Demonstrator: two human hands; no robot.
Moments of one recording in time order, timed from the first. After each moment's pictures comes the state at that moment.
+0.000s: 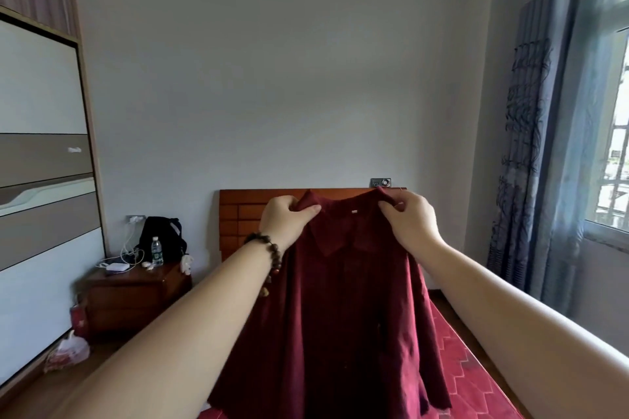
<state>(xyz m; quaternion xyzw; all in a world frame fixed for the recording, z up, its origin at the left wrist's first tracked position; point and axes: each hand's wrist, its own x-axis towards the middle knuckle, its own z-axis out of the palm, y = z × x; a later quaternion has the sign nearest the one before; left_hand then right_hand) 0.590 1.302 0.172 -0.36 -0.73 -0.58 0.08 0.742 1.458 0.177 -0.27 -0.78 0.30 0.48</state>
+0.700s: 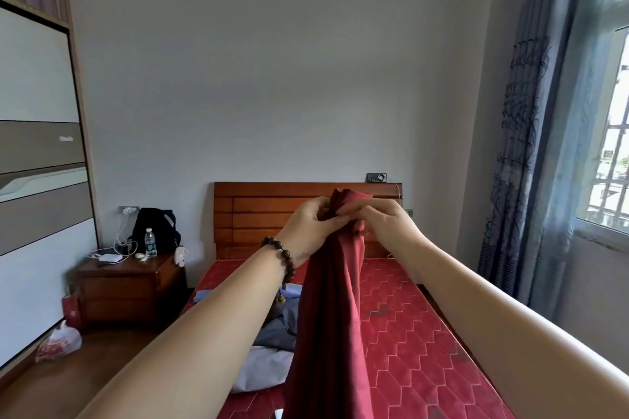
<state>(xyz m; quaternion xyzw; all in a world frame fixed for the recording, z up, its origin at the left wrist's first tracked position) 0.628 1.324 0.157 -0.47 -0.58 -0.65 -0.17 0.753 1.417 0.178 -0.11 -0.80 0.47 0.35</state>
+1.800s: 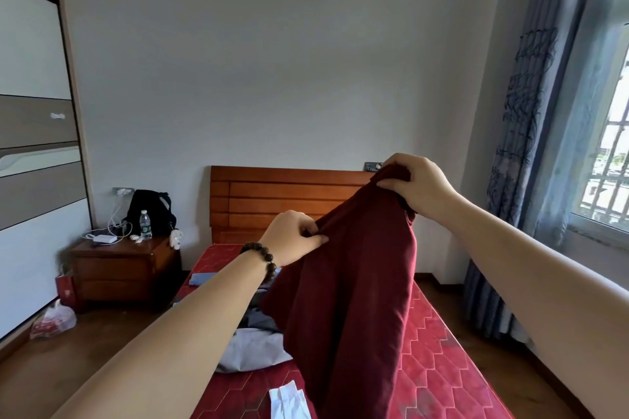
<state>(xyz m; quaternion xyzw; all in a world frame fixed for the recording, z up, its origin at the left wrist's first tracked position) 0.582 1.304 0.117 -0.53 -0.75 -0.38 0.07 0.757 1.467 0.212 -0.14 -0.89 0.20 0.40</state>
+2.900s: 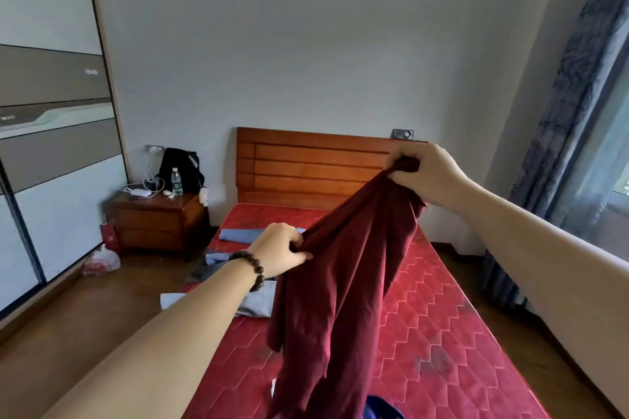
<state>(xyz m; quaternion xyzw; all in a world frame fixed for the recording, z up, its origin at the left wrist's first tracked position) 0.541 1.222 0.034 -0.49 -0.82 -0.30 0.03 0.730 1.412 0.185 -0.11 -0.92 0.18 0.34</state>
